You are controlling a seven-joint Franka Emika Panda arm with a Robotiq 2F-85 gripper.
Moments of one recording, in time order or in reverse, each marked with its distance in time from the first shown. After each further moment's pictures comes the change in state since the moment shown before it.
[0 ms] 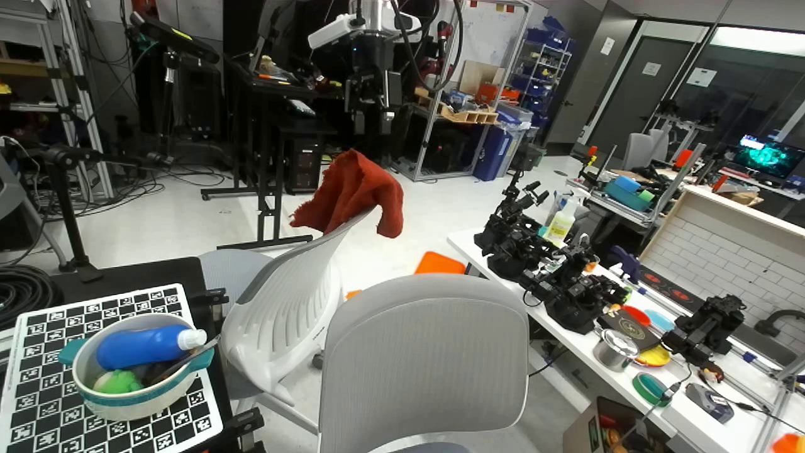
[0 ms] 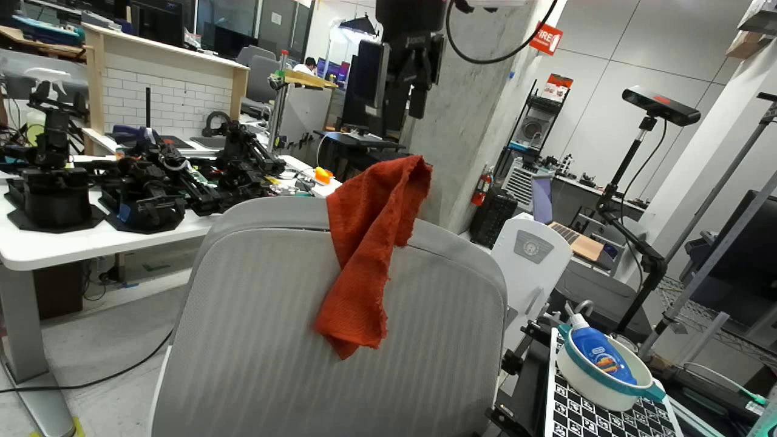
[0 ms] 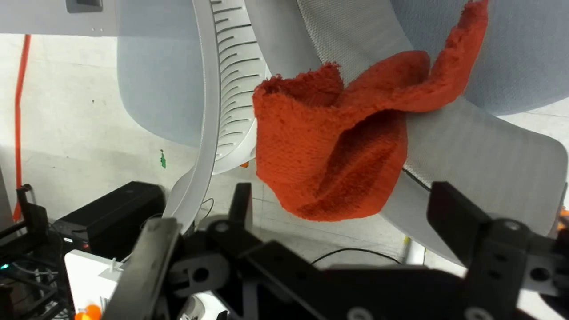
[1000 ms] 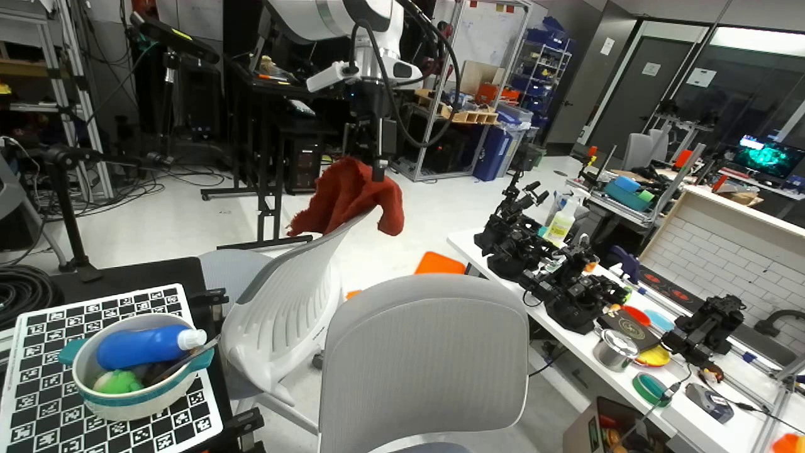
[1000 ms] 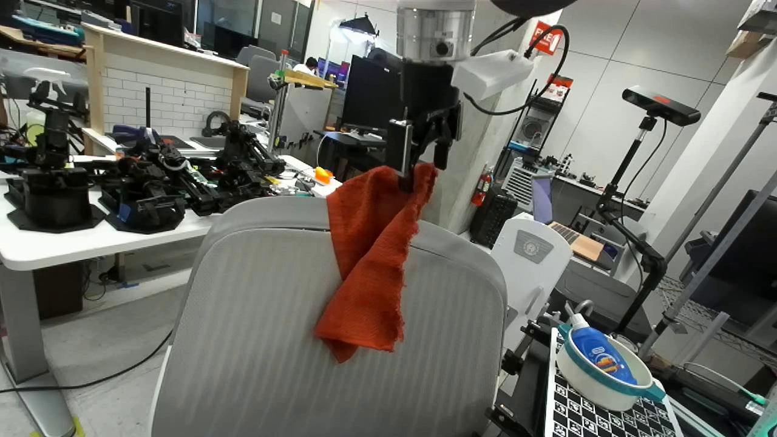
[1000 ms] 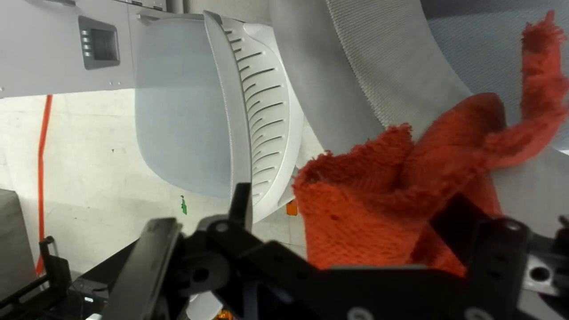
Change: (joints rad) arm -0.076 -0.039 -0.012 -0.220 -0.011 0.101 0.059
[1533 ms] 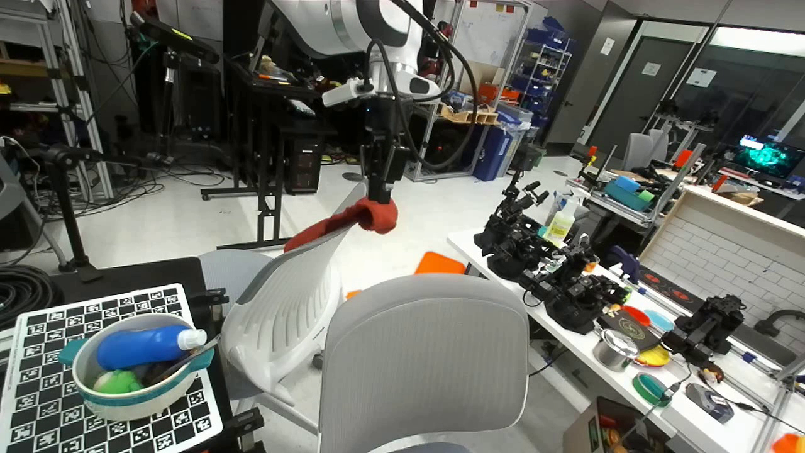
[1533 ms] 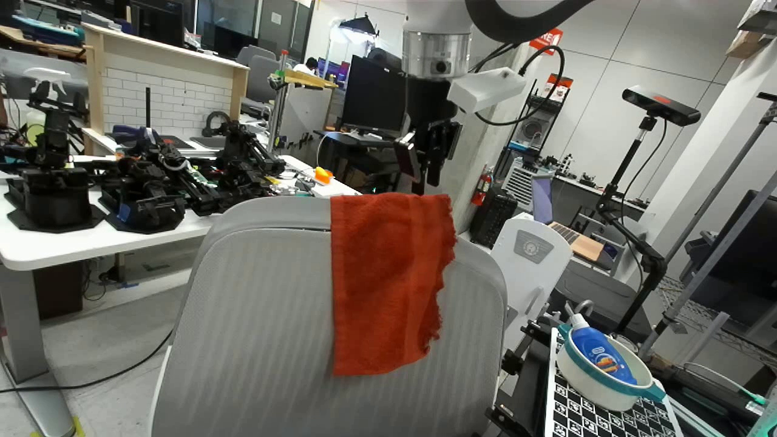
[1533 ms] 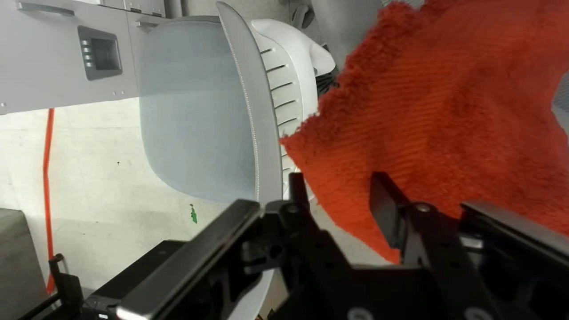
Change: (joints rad) arm -0.058 0.020 -0.012 -0.005 0.003 0.042 0.000
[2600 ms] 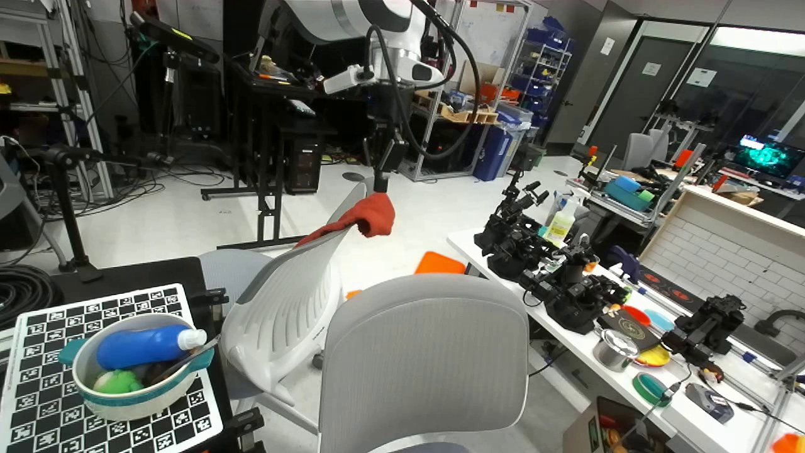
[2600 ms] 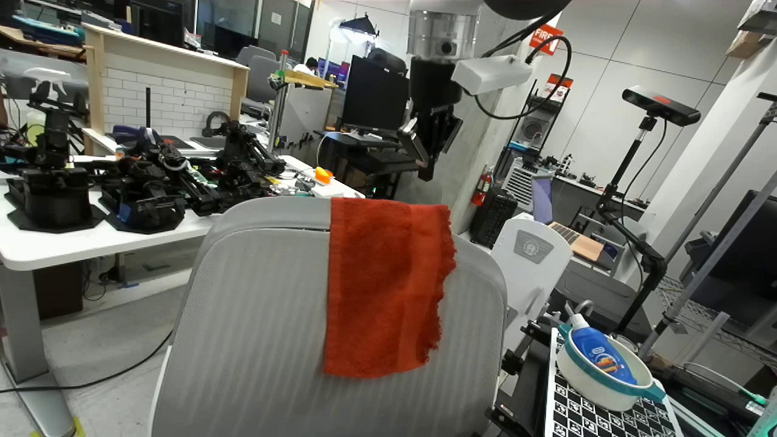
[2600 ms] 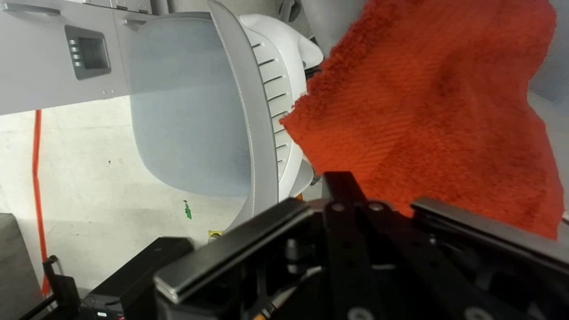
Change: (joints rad) arm -0.001 -0.035 -0.001 -0.001 0.033 0.002 0.001
